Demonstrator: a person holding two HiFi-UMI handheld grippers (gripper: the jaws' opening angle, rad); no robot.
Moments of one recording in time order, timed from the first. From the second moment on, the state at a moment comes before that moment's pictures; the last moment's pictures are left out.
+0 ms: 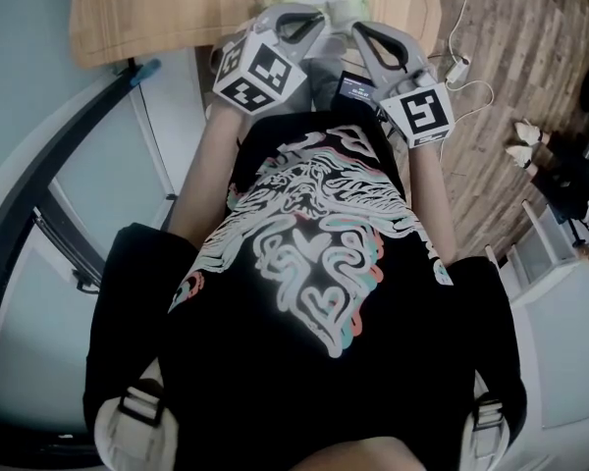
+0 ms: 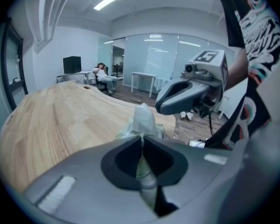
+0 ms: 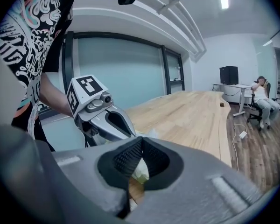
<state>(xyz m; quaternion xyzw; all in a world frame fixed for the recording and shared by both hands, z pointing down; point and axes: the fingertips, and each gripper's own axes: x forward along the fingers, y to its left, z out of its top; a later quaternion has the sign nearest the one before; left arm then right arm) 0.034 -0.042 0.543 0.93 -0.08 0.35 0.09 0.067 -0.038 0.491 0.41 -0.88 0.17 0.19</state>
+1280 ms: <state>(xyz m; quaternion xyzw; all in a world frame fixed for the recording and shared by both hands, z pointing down) 0.022 -0.053 0.528 0.93 -0.10 0.34 0.11 0.050 -0.049 0.477 0.39 -0.89 0.14 0.20</state>
